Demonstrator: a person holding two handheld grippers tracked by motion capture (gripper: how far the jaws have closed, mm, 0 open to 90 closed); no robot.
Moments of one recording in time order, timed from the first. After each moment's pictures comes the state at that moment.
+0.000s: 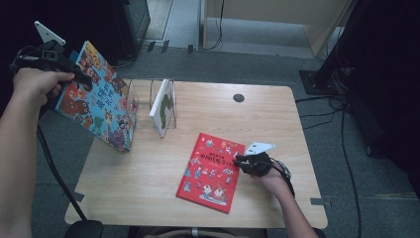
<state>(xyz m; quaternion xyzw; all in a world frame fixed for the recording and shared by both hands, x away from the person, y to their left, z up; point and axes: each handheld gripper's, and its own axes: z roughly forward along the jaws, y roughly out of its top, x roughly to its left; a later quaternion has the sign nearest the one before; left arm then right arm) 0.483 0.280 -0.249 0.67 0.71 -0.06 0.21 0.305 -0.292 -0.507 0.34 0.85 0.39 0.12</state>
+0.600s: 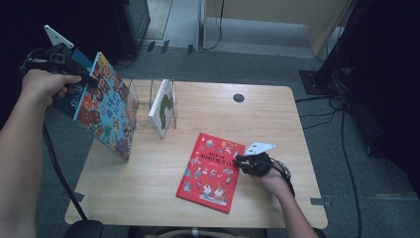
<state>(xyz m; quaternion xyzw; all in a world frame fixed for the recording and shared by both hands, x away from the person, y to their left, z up) 0.486 0.271 -0.255 0.68 0.69 -0.07 0.22 0.305 -0.293 -0.507 0.34 0.85 0.39 0.12</state>
